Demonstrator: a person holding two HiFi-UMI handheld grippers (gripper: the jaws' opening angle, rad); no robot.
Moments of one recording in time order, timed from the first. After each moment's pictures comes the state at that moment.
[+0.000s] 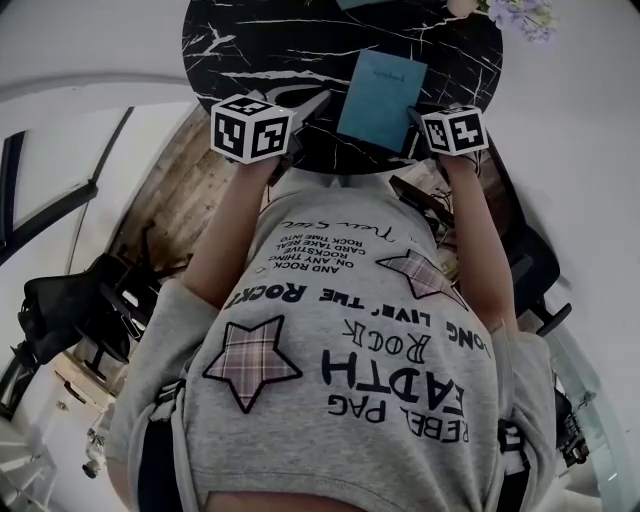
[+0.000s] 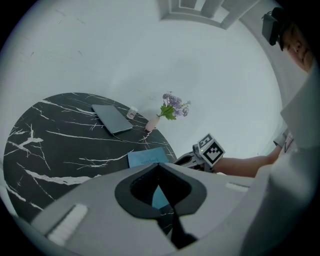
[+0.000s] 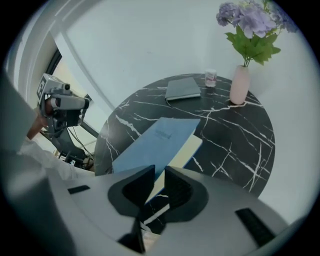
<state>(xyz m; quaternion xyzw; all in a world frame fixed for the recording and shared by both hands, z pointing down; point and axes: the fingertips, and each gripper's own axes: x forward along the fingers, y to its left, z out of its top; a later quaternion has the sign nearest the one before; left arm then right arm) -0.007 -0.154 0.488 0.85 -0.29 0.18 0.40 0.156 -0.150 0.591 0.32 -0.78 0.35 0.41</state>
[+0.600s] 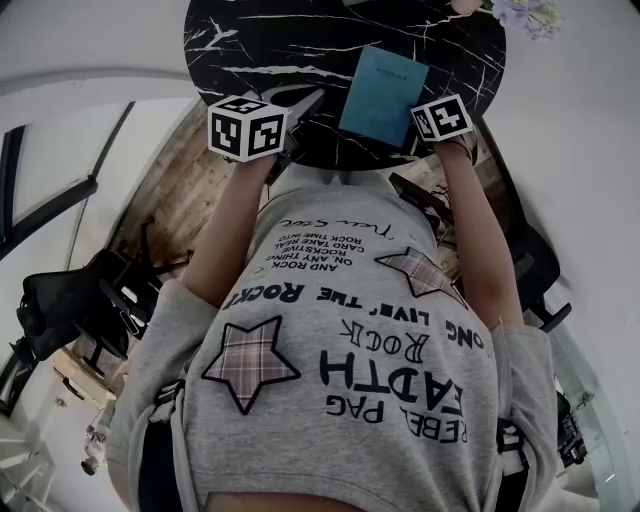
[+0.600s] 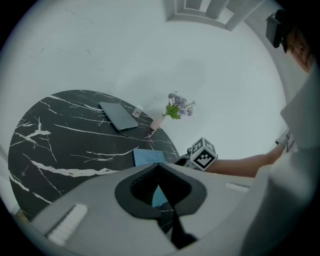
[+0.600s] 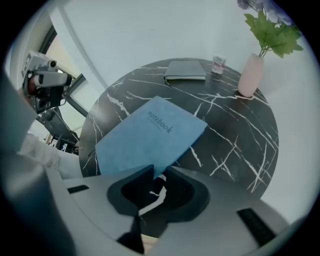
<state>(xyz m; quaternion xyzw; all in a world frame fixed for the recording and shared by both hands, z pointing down) -0.021 -0.147 0.498 0.84 -0.31 0.18 0.41 0.164 -0.147 0.636 0.30 -0.74 0.33 0.50</state>
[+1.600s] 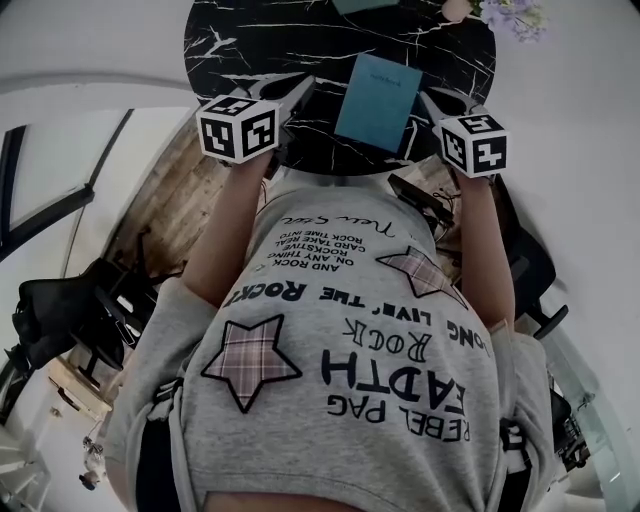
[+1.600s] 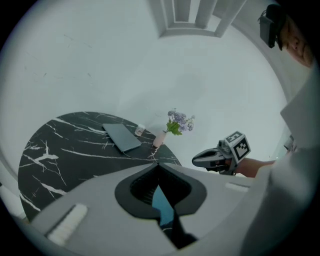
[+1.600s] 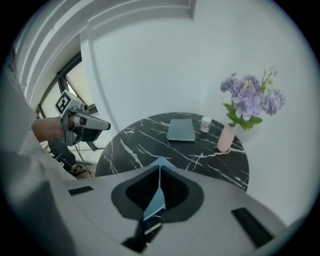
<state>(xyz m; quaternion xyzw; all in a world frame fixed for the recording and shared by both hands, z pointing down) -0.033 -0.175 0.460 0.85 -0.36 0.13 0.35 0.150 -0.176 0.479 0.37 -0.84 0.23 0.34</state>
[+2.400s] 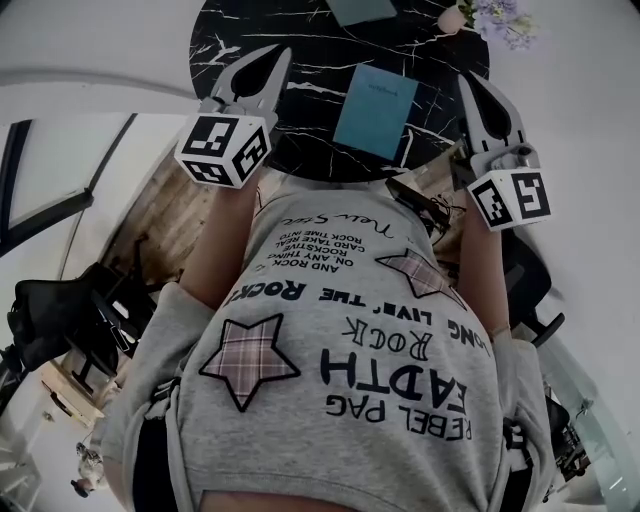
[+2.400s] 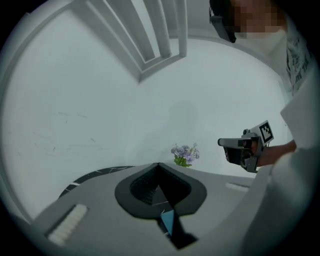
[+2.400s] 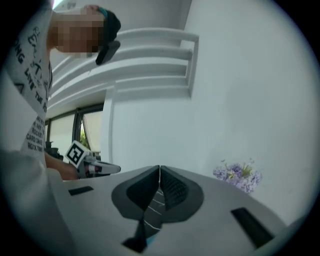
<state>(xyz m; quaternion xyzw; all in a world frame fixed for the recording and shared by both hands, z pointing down) -0.066 -0.199 0.338 0.87 -0.47 0.05 0.12 0.147 -0.175 0.279 0.43 -0.90 0.04 0.03</state>
